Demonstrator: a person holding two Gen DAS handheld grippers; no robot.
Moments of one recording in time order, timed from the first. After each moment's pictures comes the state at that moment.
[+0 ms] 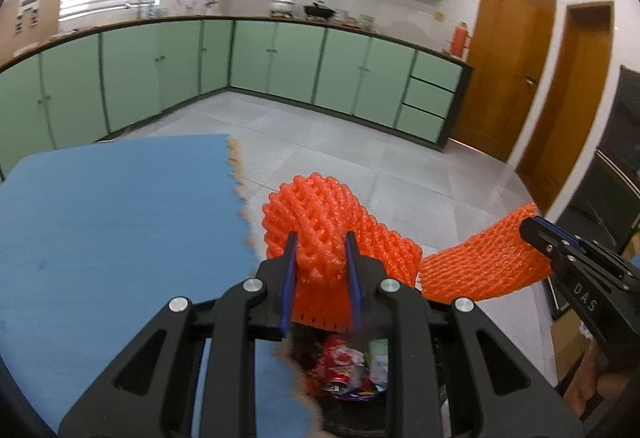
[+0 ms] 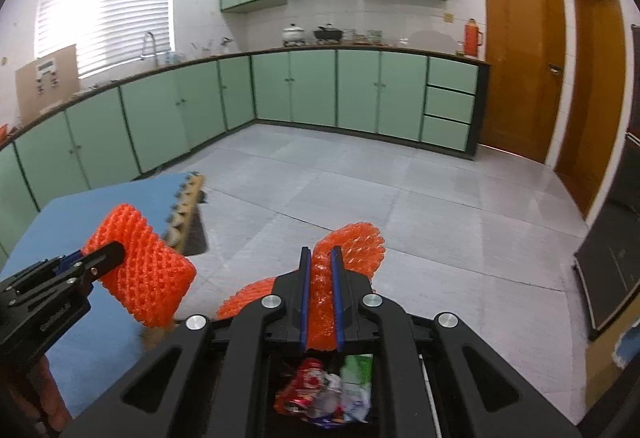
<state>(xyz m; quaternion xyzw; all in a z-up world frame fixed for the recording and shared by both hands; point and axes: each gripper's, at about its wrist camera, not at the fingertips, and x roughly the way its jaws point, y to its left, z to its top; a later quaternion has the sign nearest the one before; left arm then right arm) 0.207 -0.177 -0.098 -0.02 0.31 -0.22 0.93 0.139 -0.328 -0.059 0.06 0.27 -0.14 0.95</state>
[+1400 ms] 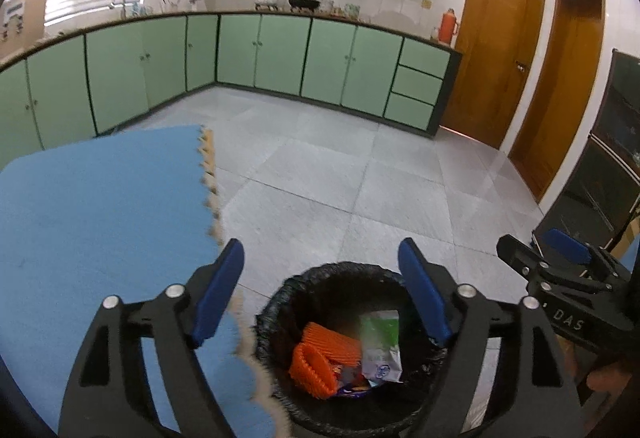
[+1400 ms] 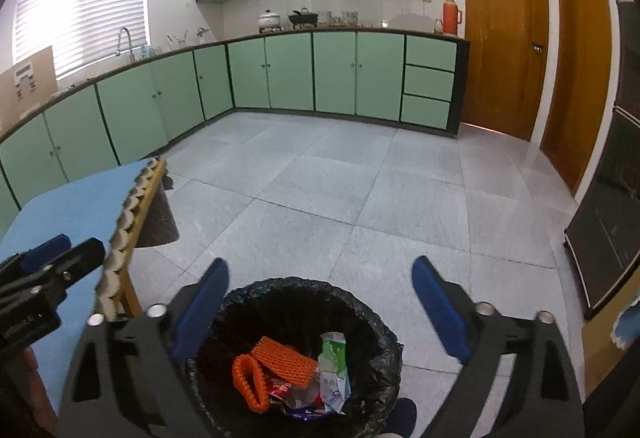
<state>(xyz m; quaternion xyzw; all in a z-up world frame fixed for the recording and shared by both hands) 0.200 -0.183 -0.103 -0.01 0.31 -0.22 0.92 0.128 -0.363 -0.085 0.08 0.29 -0.16 0.94</state>
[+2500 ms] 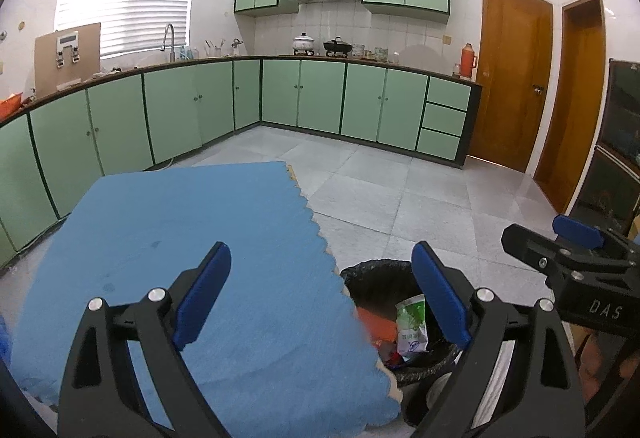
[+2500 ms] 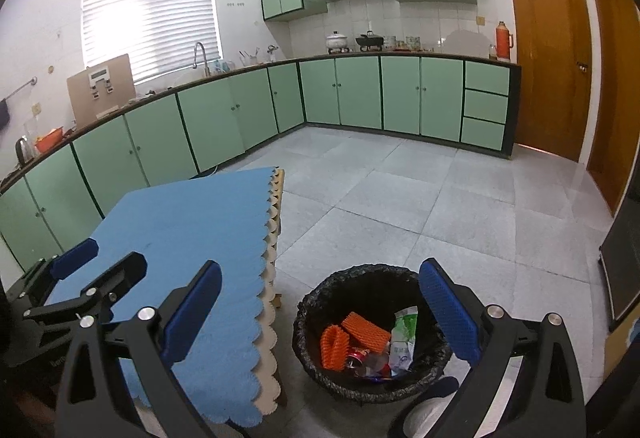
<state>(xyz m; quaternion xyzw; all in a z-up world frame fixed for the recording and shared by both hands) 0.047 -0.080 -0.020 0.01 0.24 -0.16 0.96 0.014 -0.252 0.005 0.08 0.26 -0.05 0.96</state>
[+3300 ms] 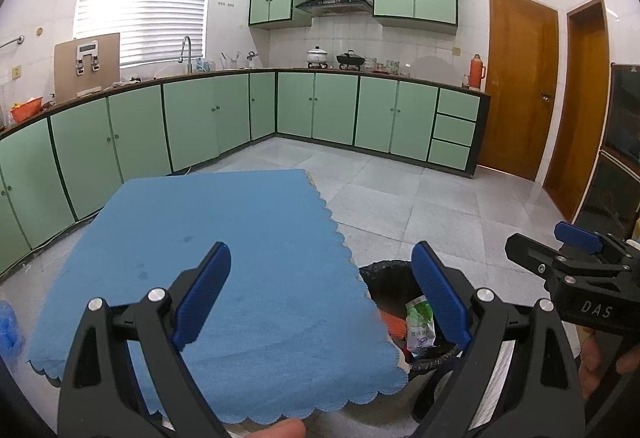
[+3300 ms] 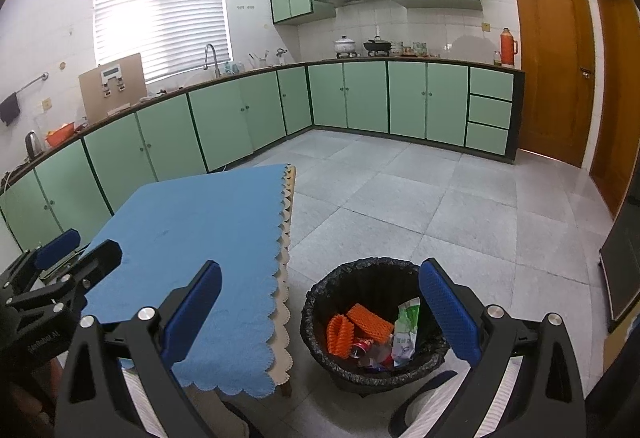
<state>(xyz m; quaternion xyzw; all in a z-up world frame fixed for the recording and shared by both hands) 0.001 -0.054 -0.011 0.01 0.22 -0.13 0.97 -0.022 -0.237 0.003 0.08 0.25 -0.03 0.96</state>
